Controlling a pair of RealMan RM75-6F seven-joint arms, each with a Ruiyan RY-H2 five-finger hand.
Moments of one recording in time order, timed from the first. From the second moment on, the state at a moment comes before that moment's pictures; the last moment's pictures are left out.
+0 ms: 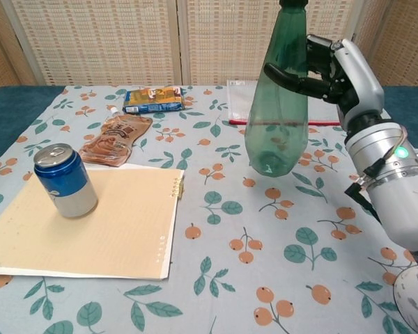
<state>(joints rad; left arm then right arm) -0.21 -1.08 -0.04 -1.62 1.44 1.30 -0.07 0.67 -2.06 0.30 -0.87 -1.35 1.47 0.73</state>
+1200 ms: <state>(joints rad) -0.20 -1.10 -0.04 -1.60 1.47 1.35 -0.08 0.62 -2.13 0.25 -0.64 -1.44 1.45 0.80</state>
